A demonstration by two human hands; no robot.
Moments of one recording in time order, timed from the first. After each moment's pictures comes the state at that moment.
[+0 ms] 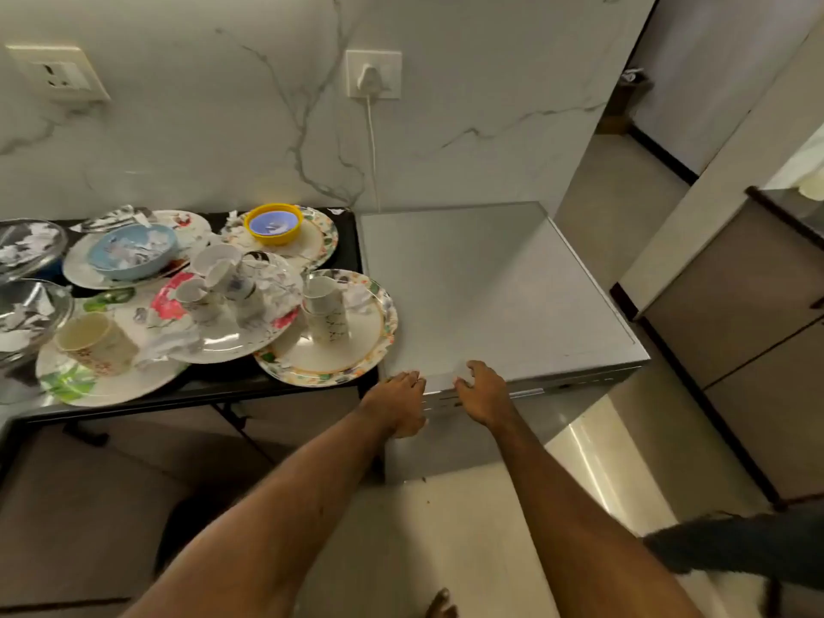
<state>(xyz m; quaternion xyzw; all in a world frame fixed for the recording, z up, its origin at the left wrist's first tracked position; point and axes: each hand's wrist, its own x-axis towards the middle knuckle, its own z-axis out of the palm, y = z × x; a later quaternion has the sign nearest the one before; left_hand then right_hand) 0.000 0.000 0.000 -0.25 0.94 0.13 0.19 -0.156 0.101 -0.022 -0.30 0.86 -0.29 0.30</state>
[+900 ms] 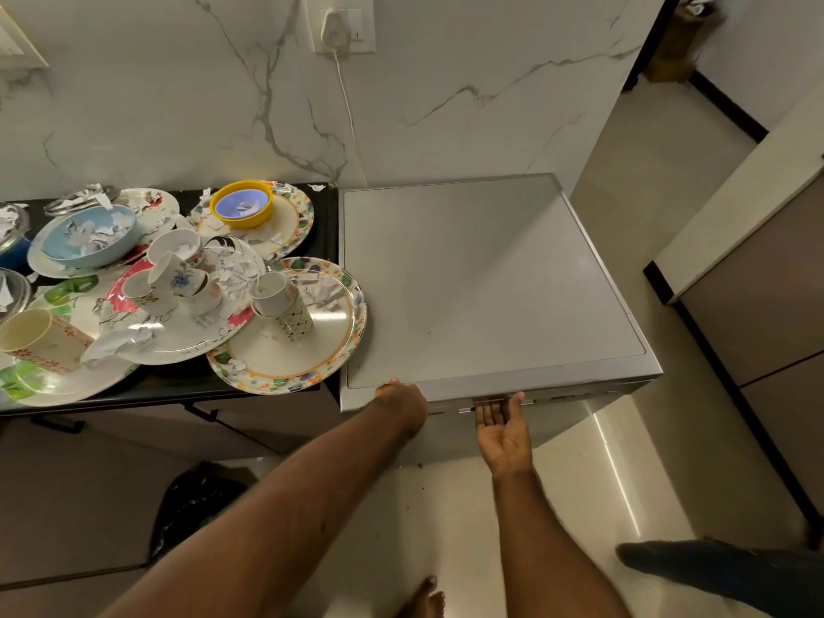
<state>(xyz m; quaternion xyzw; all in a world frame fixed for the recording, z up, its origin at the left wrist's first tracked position) -0.111 0.018 0.000 -0.28 0.89 0.04 0.37 -0.244 0.137 -0.117 0.29 0.38 -0.78 0.40</state>
